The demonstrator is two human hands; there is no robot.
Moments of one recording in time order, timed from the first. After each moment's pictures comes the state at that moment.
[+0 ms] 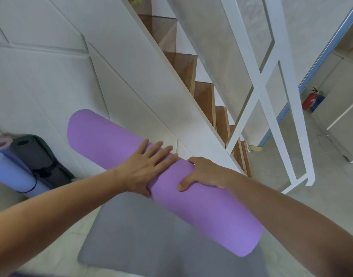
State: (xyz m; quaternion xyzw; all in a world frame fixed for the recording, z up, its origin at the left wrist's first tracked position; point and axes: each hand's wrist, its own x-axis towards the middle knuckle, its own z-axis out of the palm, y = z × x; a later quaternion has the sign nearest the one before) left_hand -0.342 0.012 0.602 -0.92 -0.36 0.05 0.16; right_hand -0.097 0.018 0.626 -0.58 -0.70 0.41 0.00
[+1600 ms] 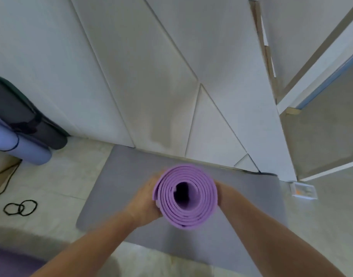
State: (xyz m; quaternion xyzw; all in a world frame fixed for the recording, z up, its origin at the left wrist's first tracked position) left_hand -0.337 0.010 0.262 -0.66 -0.55 -0.25 -0.44; right_hand -0.140 0.086 0.291 -0.58 -0.19 0.79 0.10
